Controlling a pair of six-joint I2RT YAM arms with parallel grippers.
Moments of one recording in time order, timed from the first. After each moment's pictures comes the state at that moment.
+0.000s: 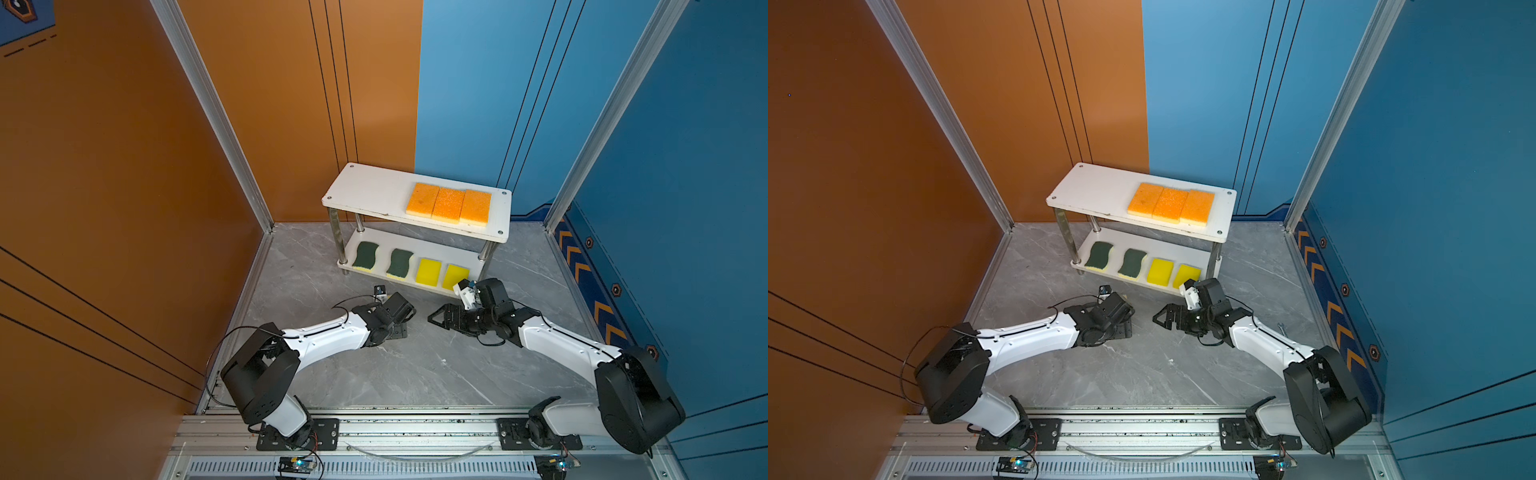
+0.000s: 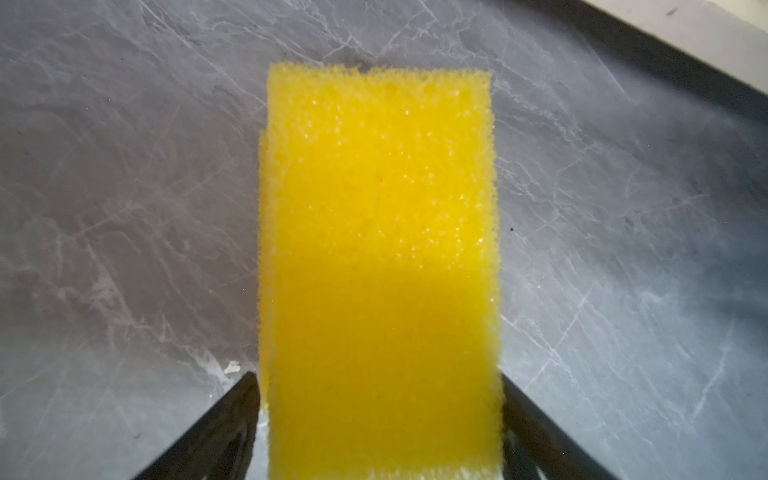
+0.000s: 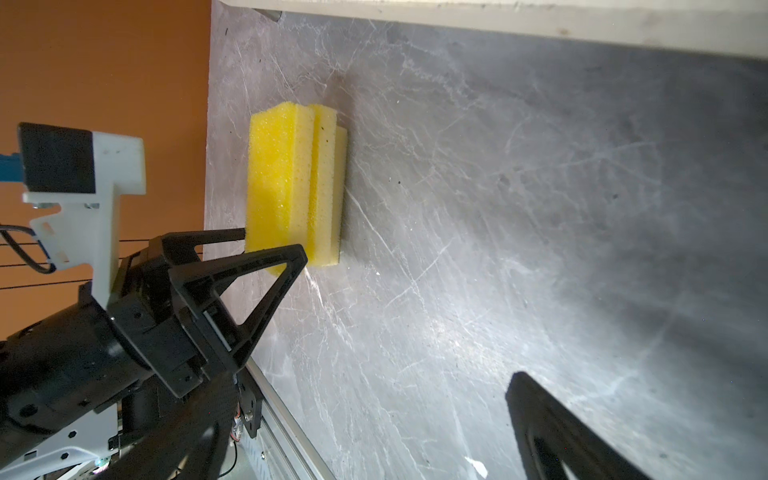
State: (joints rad) left arm -0.83 1.56 0.93 -0.50 -0.32 -0.86; right arm 0.44 1.36 0.69 -0.17 -0.56 0.63
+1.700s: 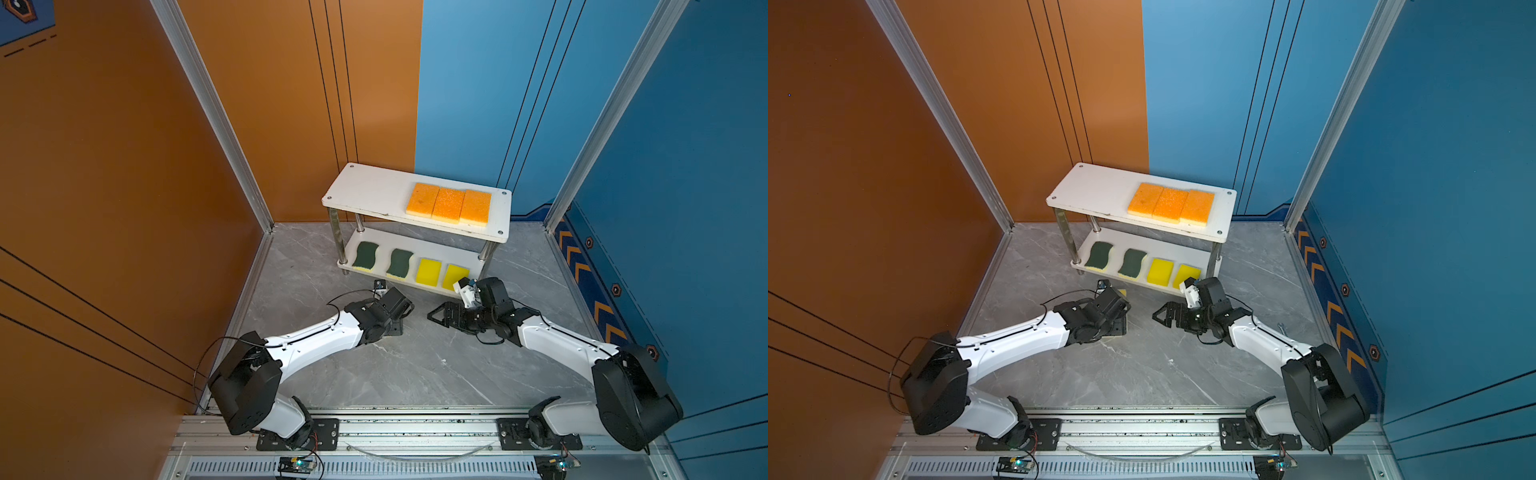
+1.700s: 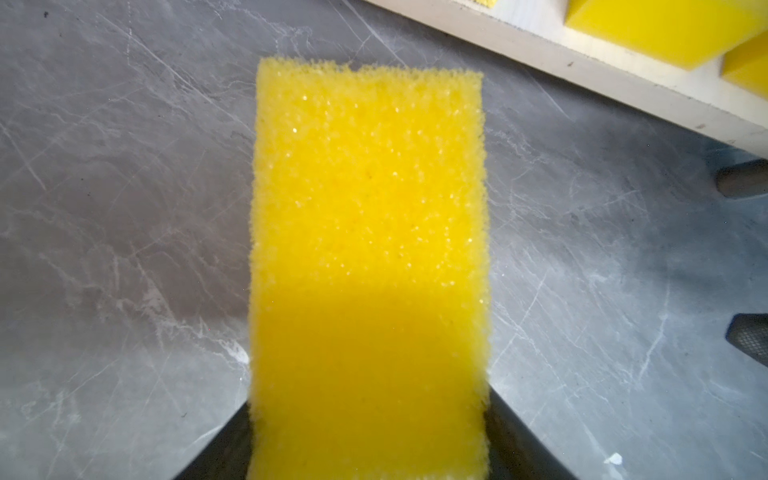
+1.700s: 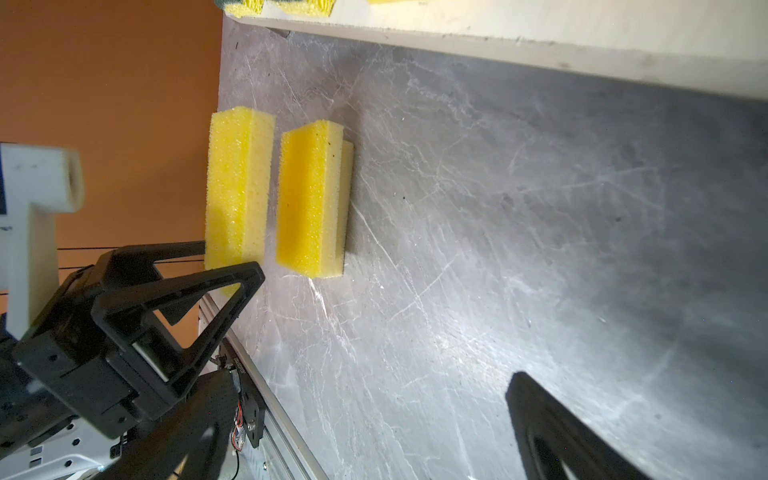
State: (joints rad) left arm -0.83 1.47 0.97 -0.59 -0.32 -0.79; right arm 0.44 1.37 0.68 -0.12 -0.57 0.64
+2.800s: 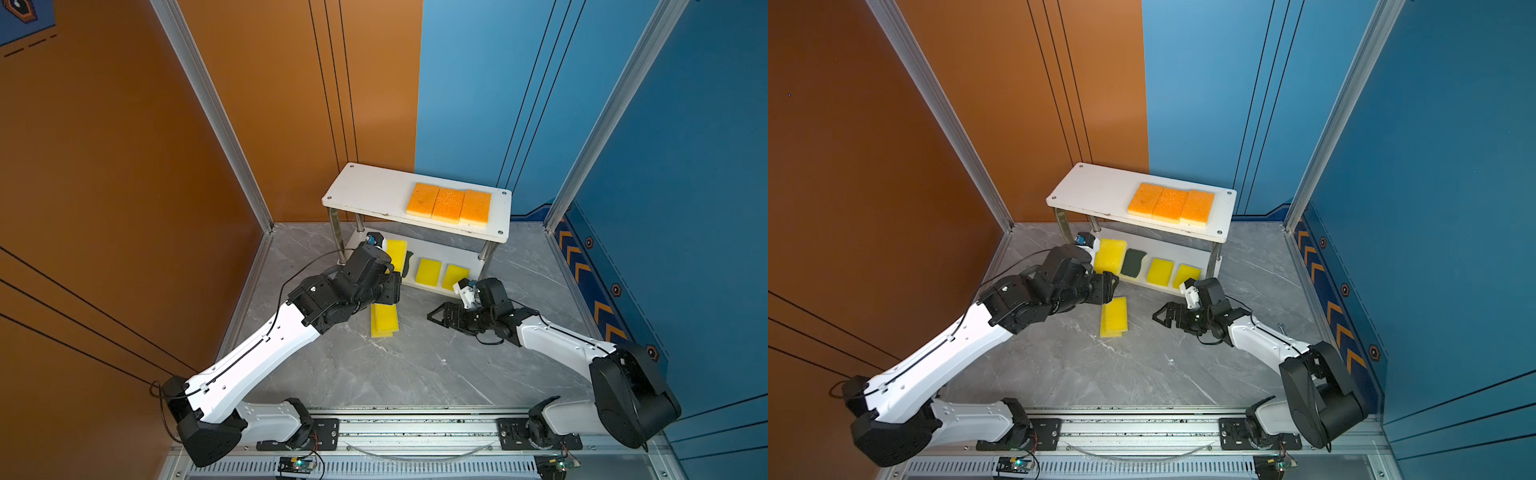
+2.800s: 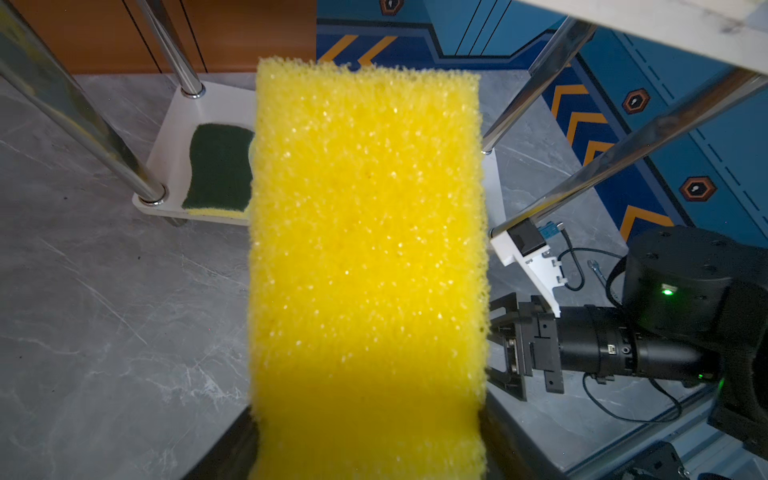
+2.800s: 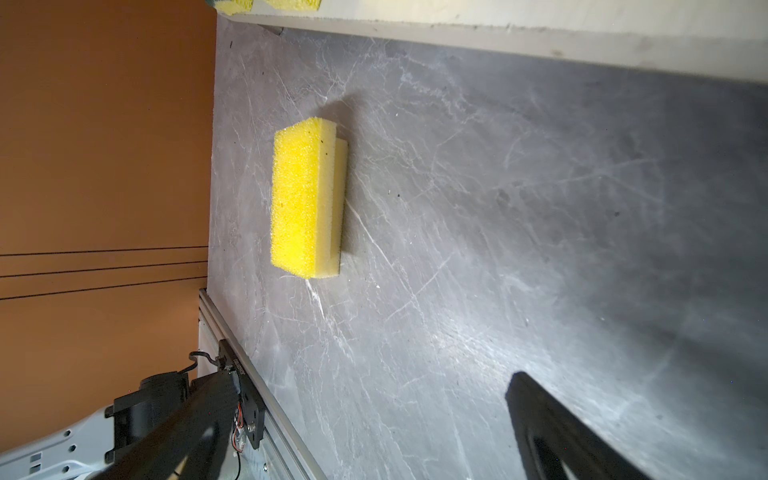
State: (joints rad) left arm -0.80 1.26 1.45 -0.89 -0.28 -0.52; right arm 0.44 1.39 0.68 -0.11 -0.57 0.65
